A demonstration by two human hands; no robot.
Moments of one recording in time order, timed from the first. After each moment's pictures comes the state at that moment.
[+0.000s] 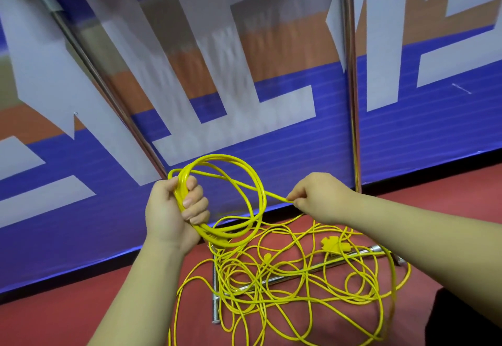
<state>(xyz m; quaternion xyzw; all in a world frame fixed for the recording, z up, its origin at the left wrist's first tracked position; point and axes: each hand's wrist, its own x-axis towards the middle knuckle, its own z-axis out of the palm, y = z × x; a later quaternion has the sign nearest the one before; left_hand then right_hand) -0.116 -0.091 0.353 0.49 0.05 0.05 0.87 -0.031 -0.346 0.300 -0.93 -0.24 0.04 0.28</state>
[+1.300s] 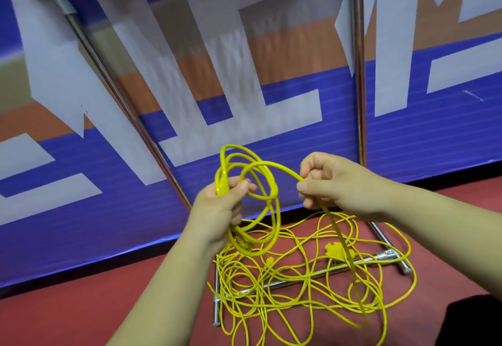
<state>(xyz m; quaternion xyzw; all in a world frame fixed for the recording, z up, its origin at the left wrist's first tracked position) -0.098 -0.138 0.333 0.69 0.08 0.08 0.71 -0.047 -0.376 0.344 -0.67 -0.23 0.22 0.68</state>
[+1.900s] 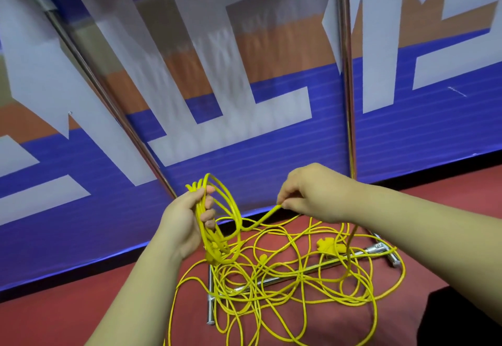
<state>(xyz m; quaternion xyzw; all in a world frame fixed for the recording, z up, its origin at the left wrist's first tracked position) -0.099 -0.097 0.325 0.59 0.19 0.03 0.79 -0.038 -0.363 0.331 -0.88 -0.39 0.00 0.27</state>
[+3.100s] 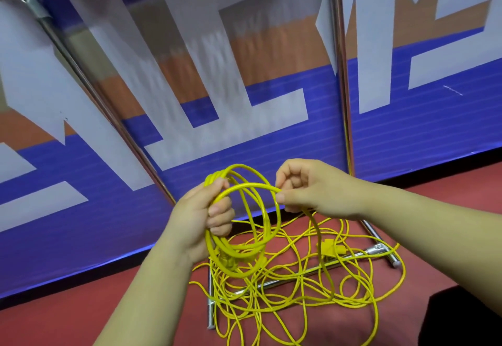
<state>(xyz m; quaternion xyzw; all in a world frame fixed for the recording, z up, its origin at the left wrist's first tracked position) -0.115 -0.146 0.360 0.55 0.06 -0.06 0.83 -0.041 -0.372 0.332 -0.69 -0.30 0.20 0.63</state>
